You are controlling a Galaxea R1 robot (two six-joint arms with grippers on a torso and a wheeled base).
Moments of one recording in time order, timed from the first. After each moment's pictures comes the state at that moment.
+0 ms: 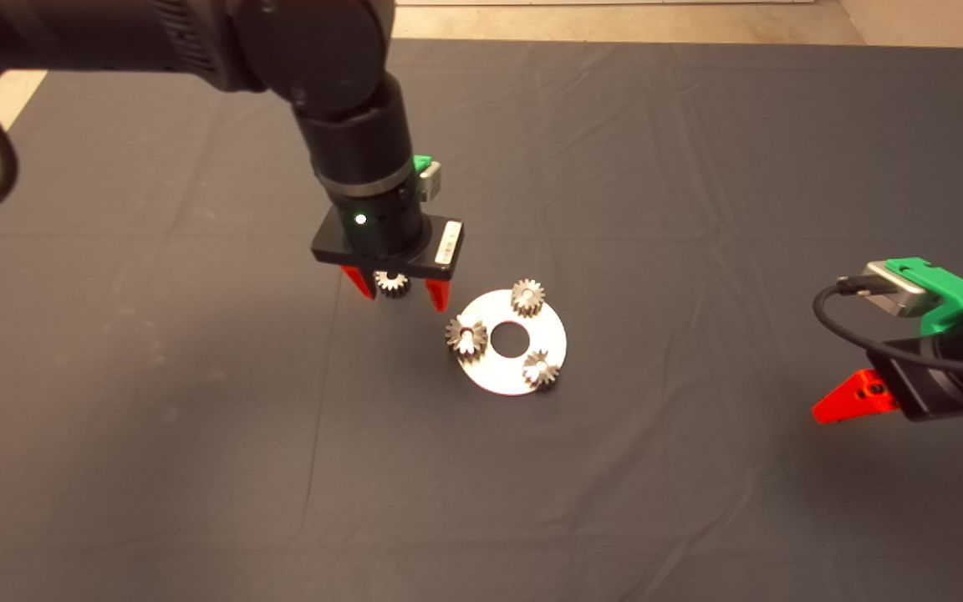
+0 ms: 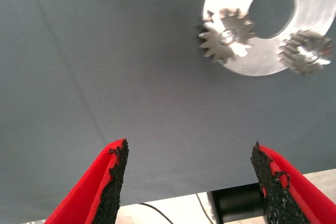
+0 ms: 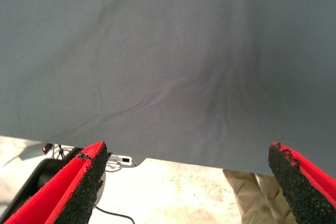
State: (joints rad) left arm -0.65 2.68 -1.08 -0.02 1.49 -1.41; right arm 0.59 1.99 -0.51 -0.01 -1.52 1.41
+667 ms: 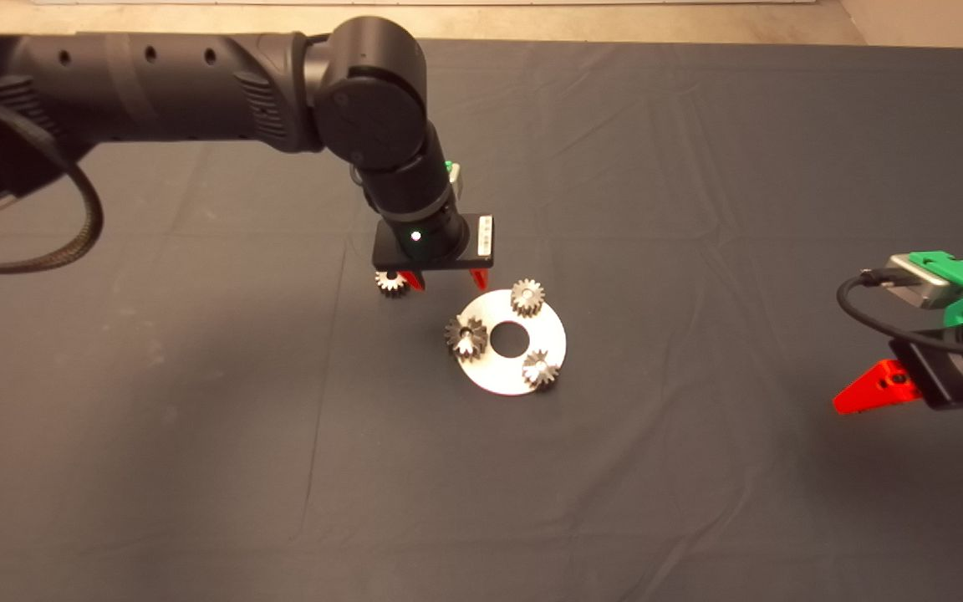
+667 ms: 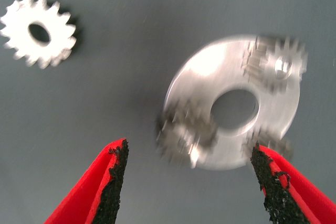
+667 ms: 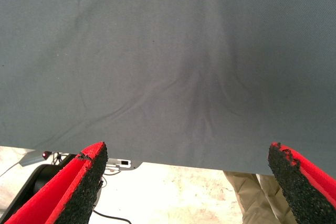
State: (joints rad) left arm -0.50 2.73 -1.21 0.25 1.35 -1.50; right arm 0.59 1.94 -0.54 -0.01 -1.53 1.37
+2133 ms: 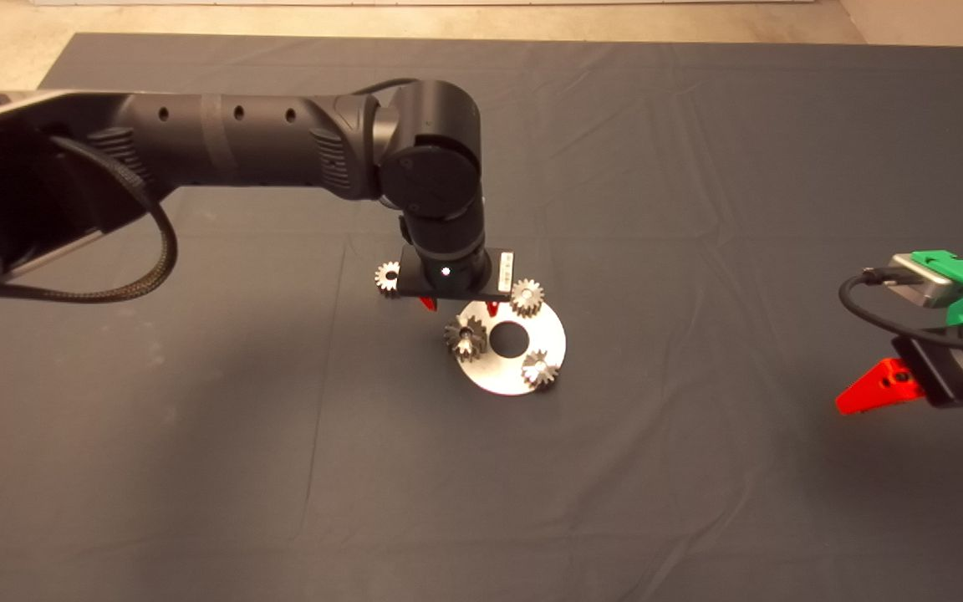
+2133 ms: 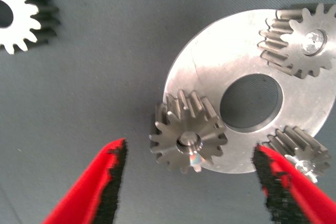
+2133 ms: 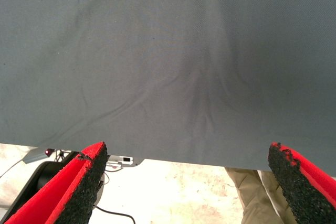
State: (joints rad) left arm -0.44 2.80 -1.20 0.33 1.47 -1.52; right arm 0.60 1.94 -0.54 0.02 -1.53 1.37
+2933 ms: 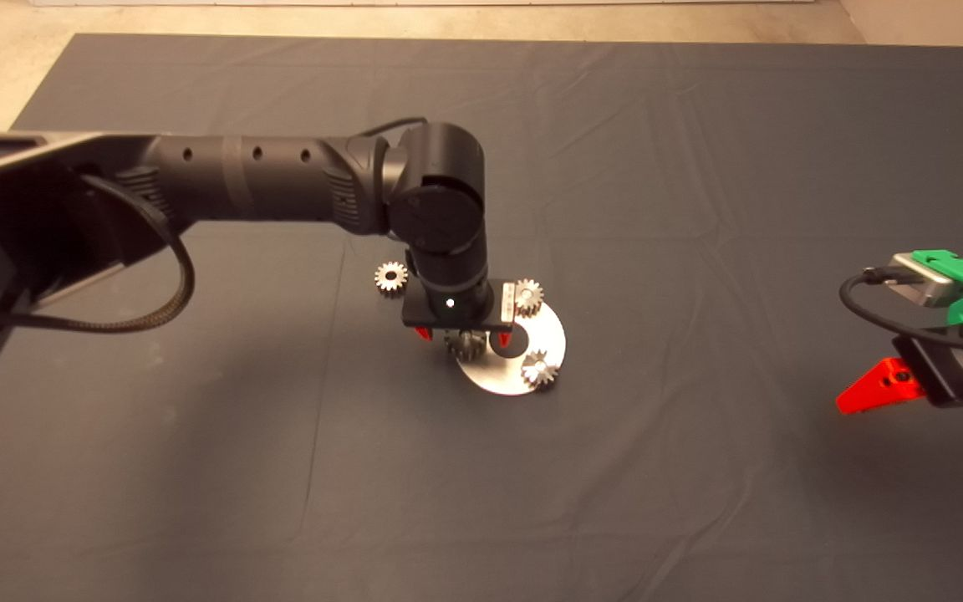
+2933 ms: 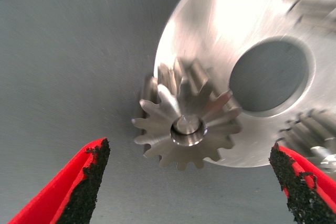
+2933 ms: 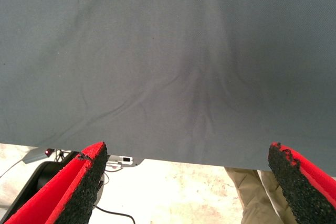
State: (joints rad) left arm -0.36 2.81 -1.20 0.35 1.47 -1.53; right arm 0.60 1.94 -0.54 0.02 -1.53 1.37
